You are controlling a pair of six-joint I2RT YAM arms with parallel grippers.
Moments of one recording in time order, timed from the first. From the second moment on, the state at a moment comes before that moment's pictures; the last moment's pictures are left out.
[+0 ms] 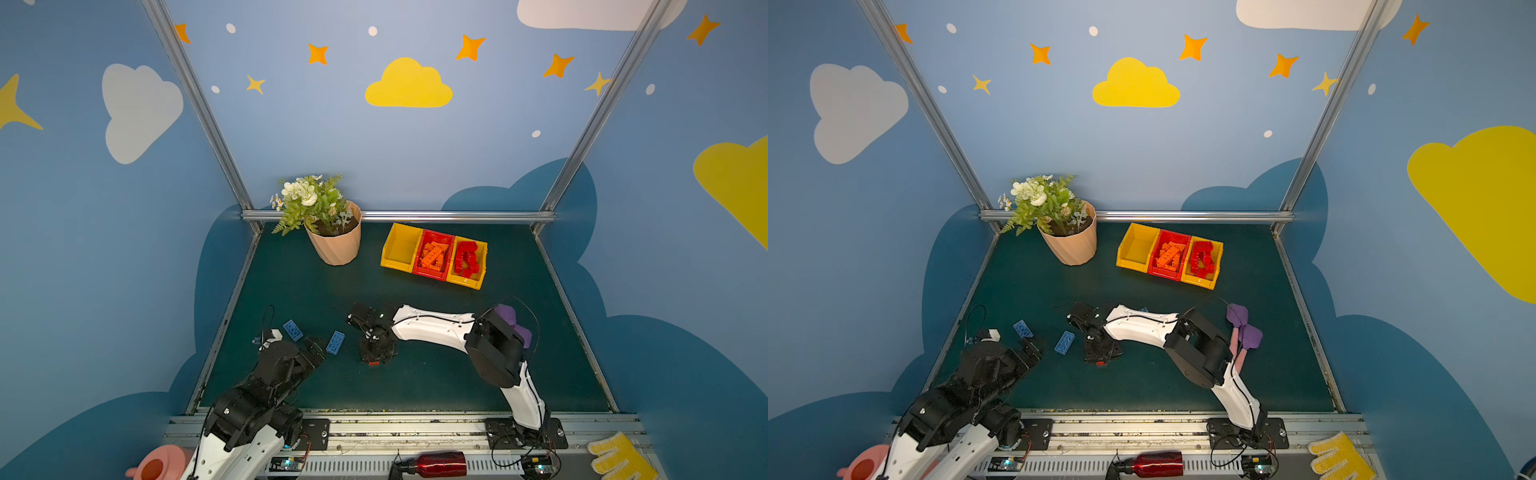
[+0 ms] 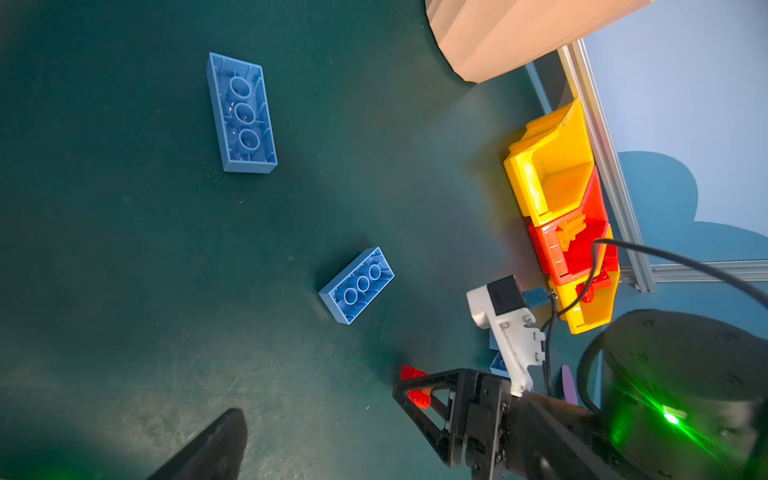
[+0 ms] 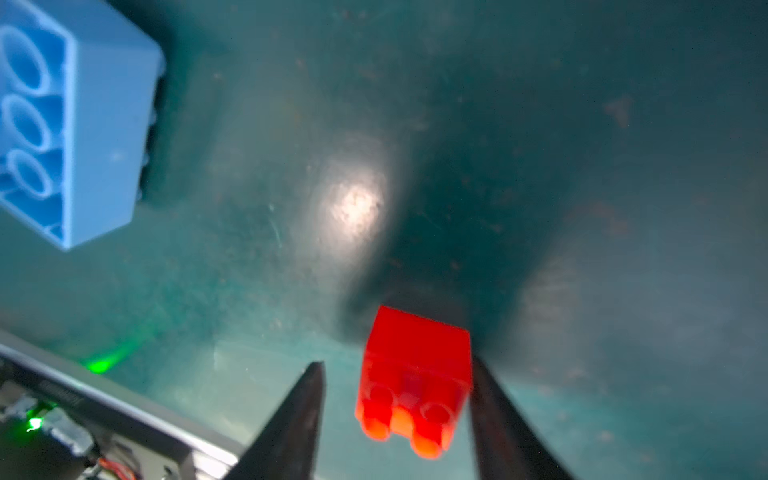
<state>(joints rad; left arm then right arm) -0.48 0.30 0.57 -1.02 -0.15 -1.15 1.16 2.14 1.63 -0.87 -0.13 0.84</state>
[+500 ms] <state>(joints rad) -0.48 0.53 0.60 -0.94 -0.15 -1.06 1.10 2.01 1.56 -0.99 -0.05 0.82</state>
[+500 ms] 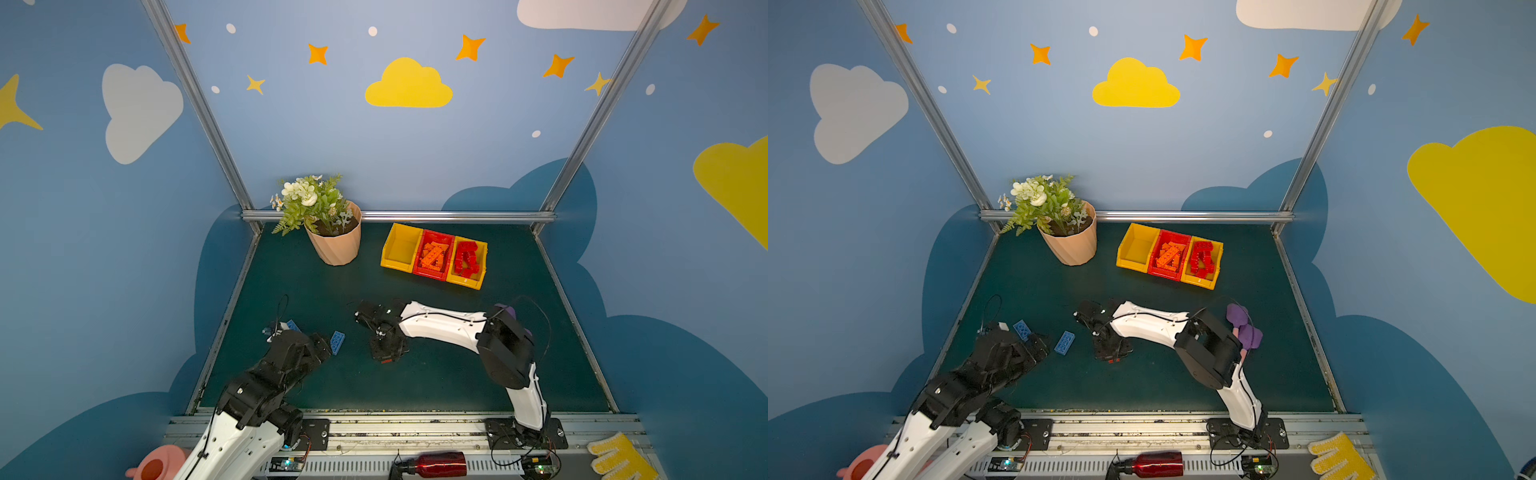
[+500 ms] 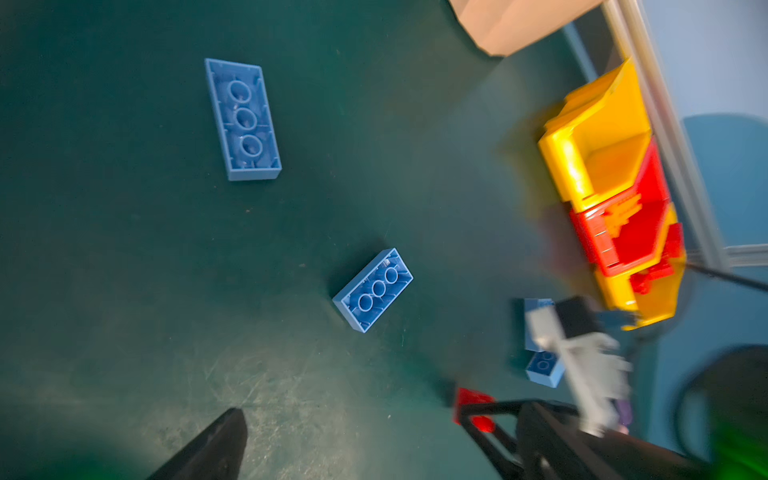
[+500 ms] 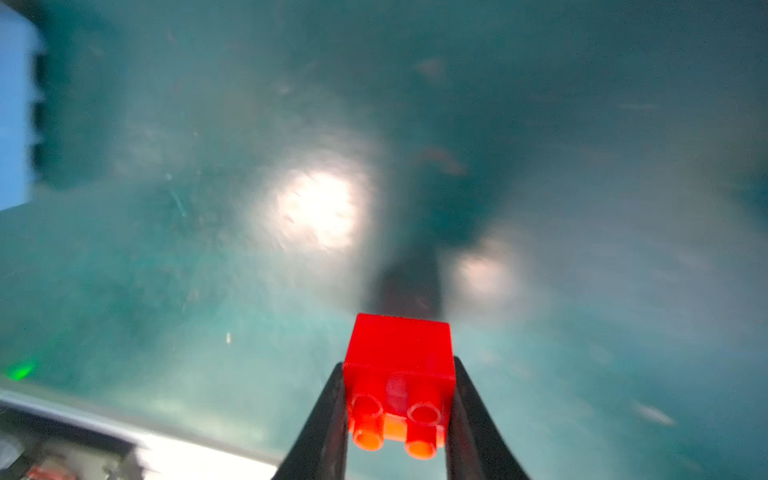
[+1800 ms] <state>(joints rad) -0.55 1.66 1.45 -0.71 0.11 -0.72 0.16 2.16 1.91 -0.92 -0.18 0.41</state>
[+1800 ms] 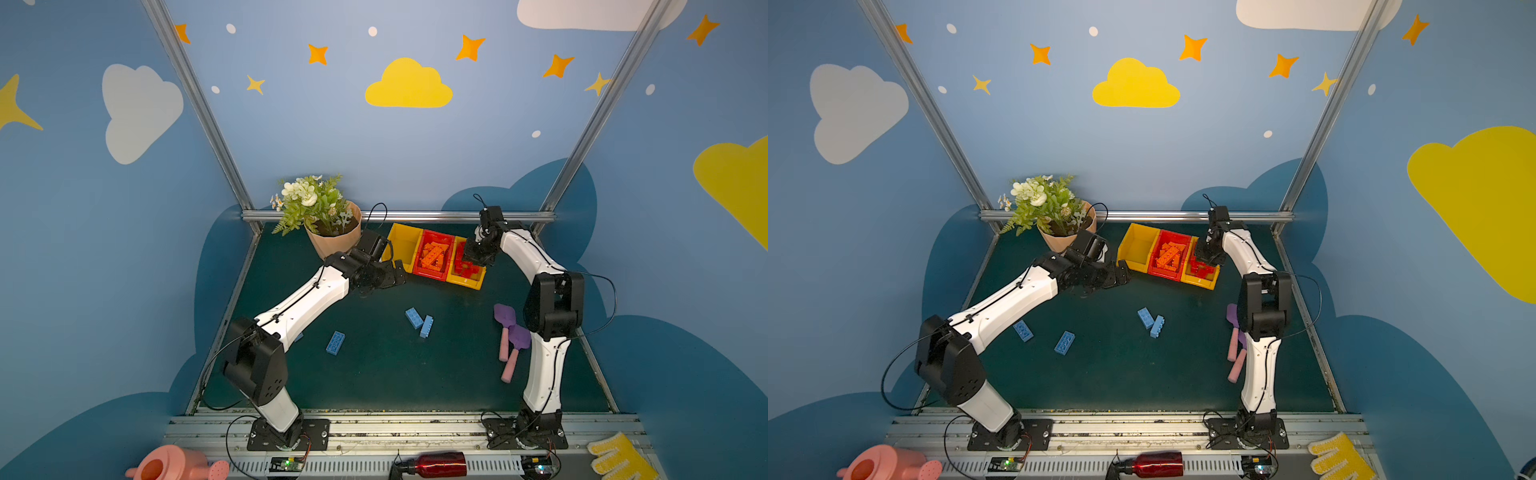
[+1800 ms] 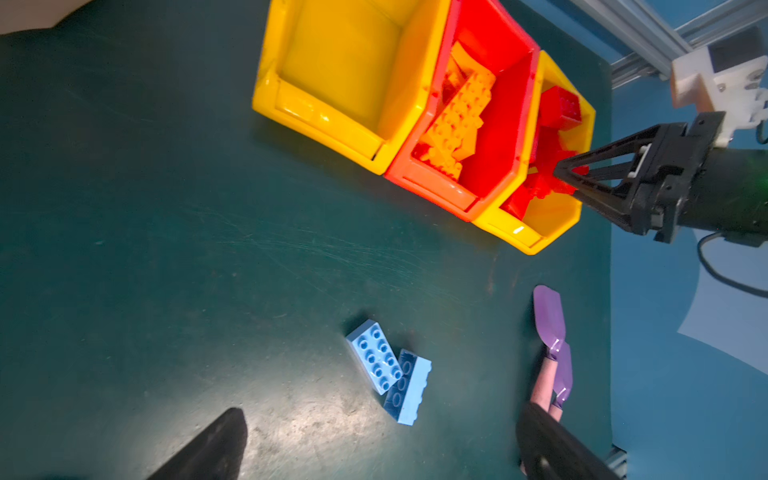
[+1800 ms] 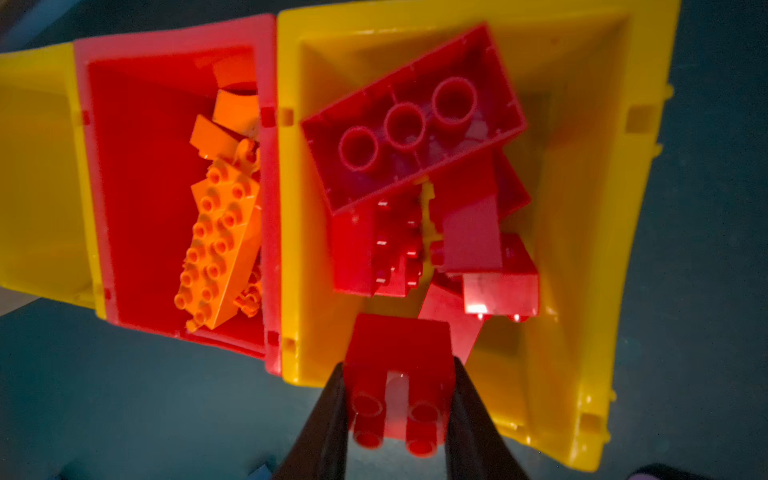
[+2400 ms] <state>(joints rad) -0.52 1.65 1.44 -0.73 0.10 -0.73 0.13 2.20 1.96 -0.94 -0.19 0.38</state>
